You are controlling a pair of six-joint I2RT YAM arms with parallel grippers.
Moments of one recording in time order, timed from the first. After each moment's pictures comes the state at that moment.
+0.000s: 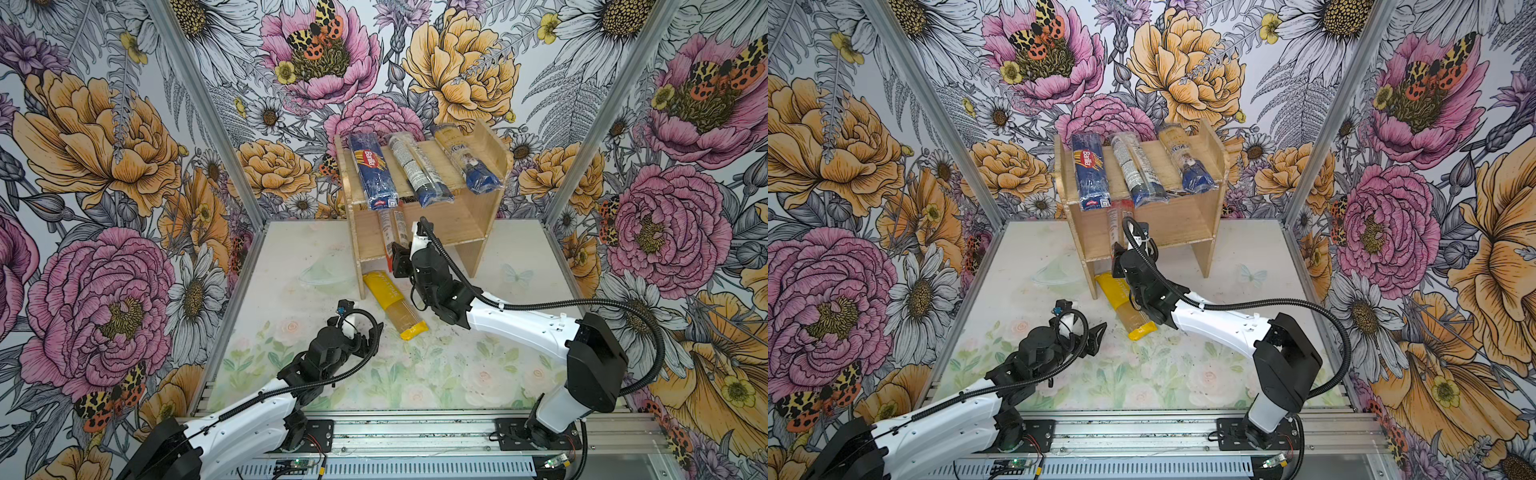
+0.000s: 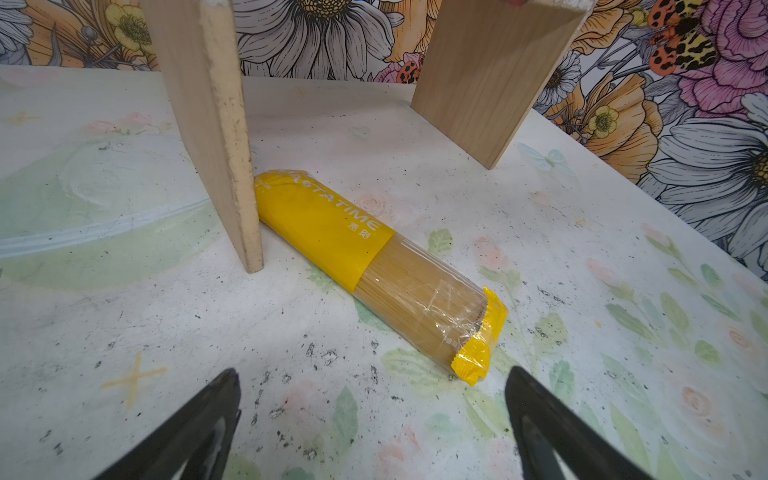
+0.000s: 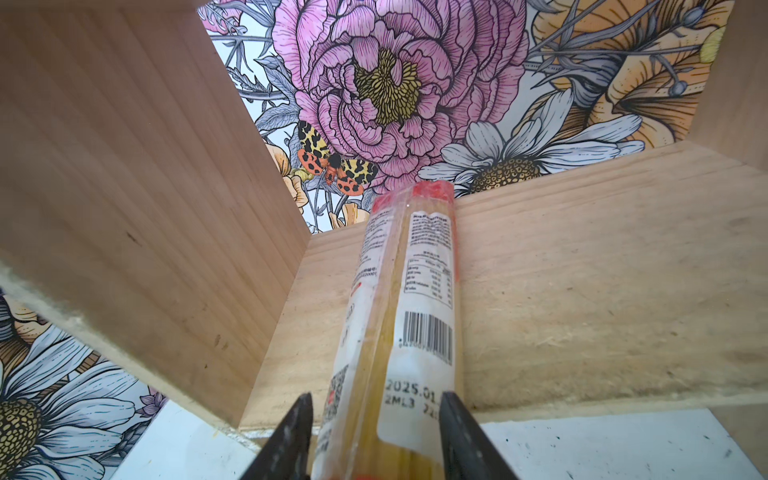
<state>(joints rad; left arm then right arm) -0.73 0.84 0.22 0.27 -0.20 -0.31 0.86 1.62 1.23 0.17 0.50 0.42</state>
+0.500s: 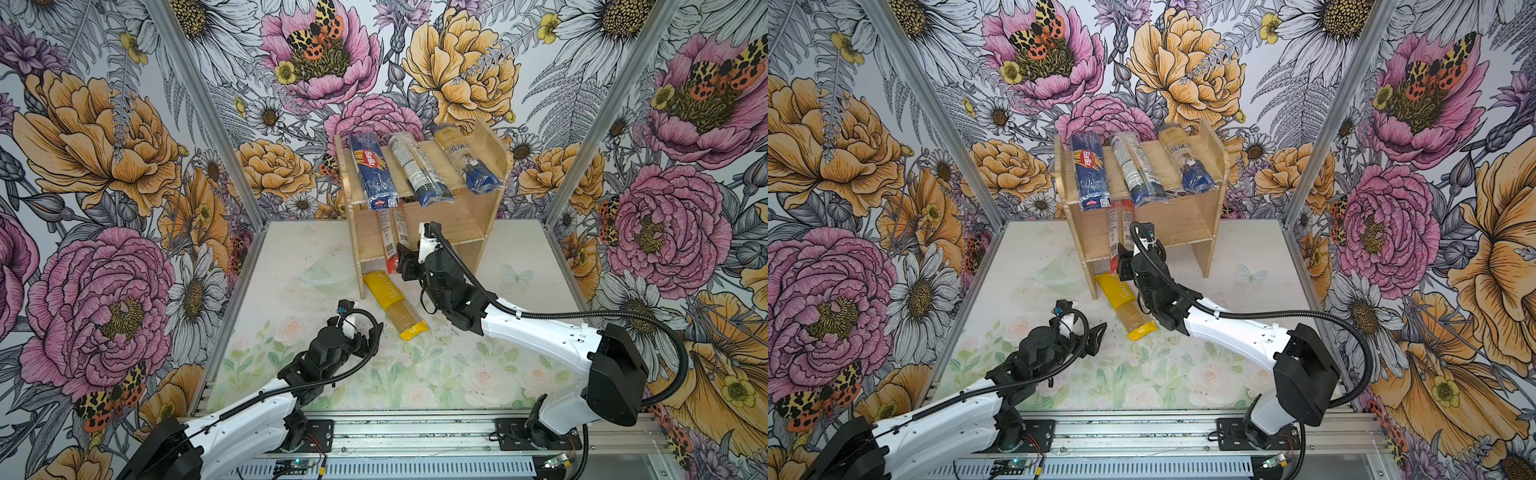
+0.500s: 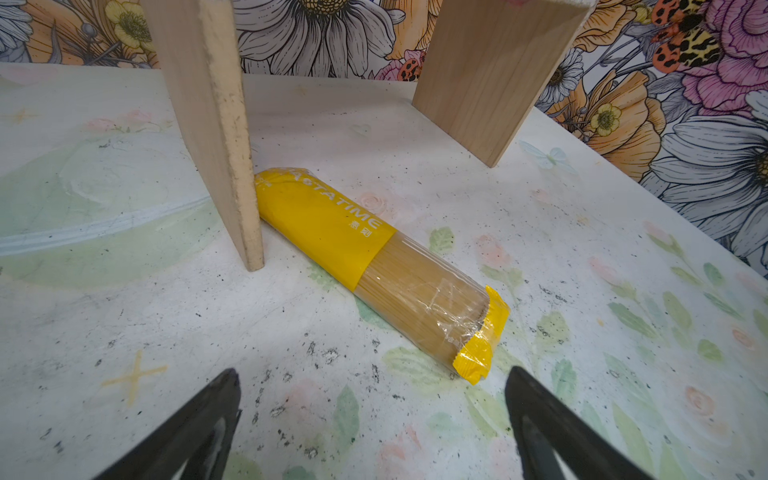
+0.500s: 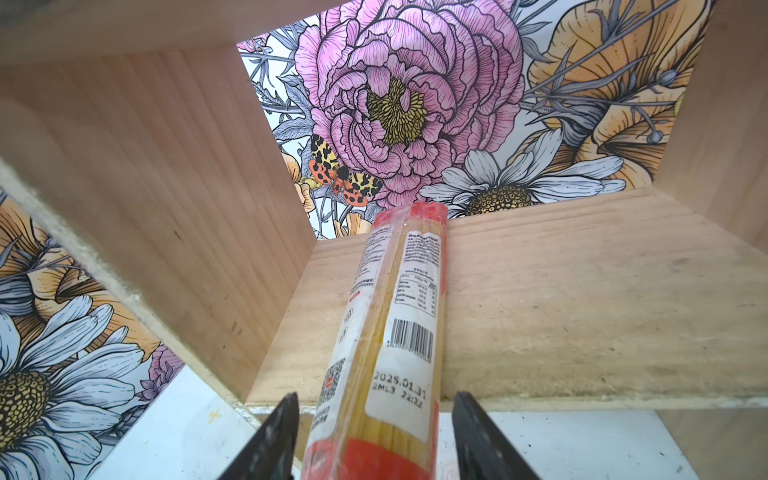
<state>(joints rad) -0.73 0.85 0.22 0.27 -0.20 -0.31 0.86 1.50 1.14 0.18 0.47 0.32</state>
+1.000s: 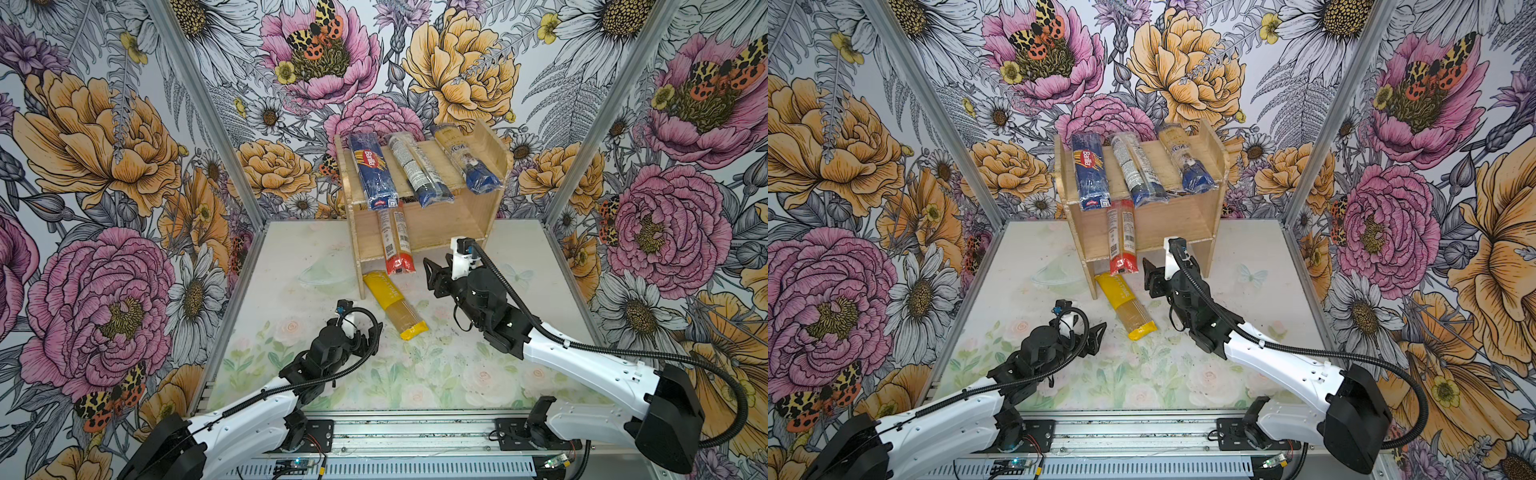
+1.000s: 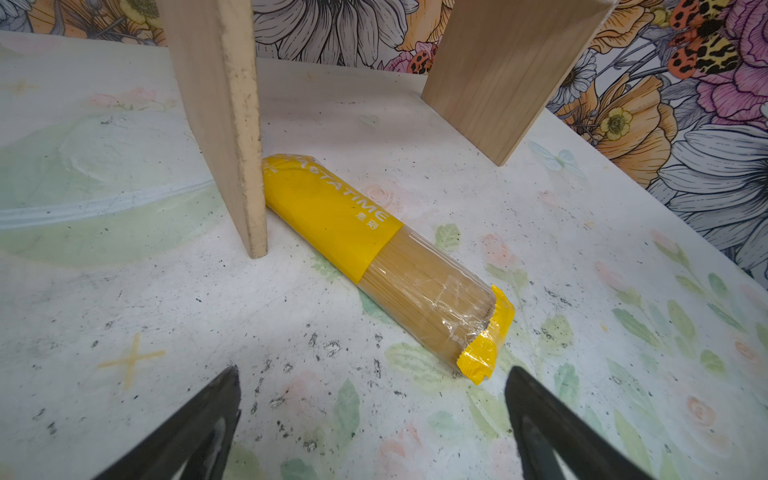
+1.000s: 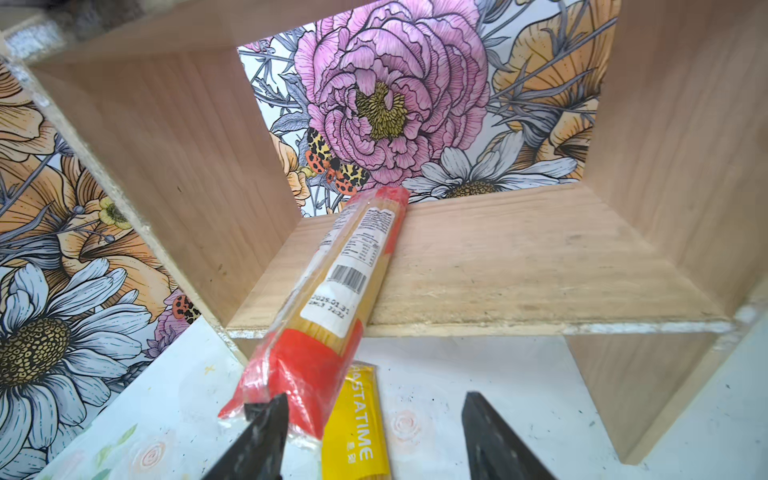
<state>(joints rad) -0.72 0.87 0.22 0.27 -0.22 -0.37 0.76 1.17 0.83 0.16 0.34 0.28</state>
